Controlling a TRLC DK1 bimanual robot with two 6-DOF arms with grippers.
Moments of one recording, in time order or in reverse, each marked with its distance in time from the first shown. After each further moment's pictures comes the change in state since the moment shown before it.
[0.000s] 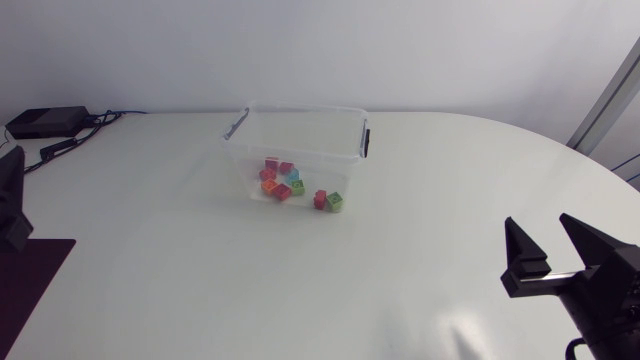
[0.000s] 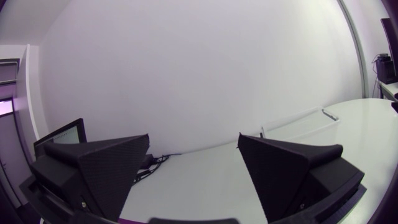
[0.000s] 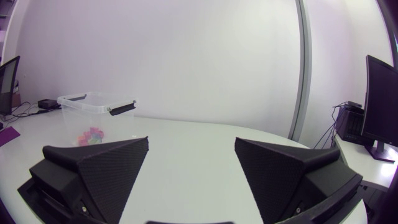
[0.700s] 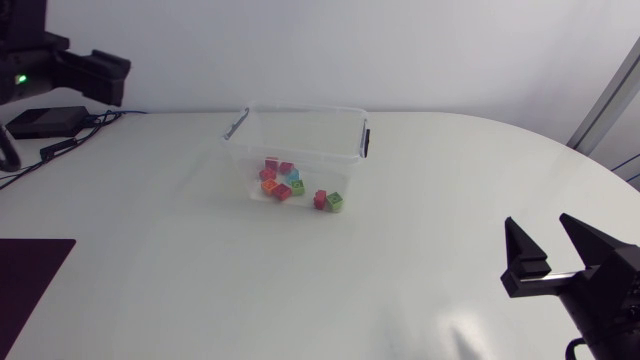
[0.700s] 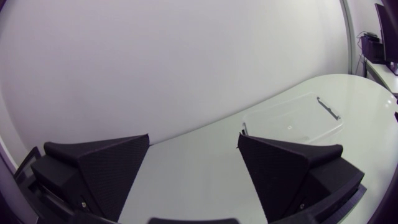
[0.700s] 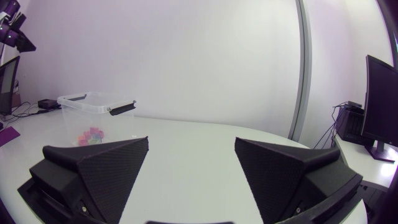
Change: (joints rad) left arm -0.012 0.858 0.534 0.011 0.119 0.032; right arm 0.000 0.000 0.000 0.000 0.000 0.000
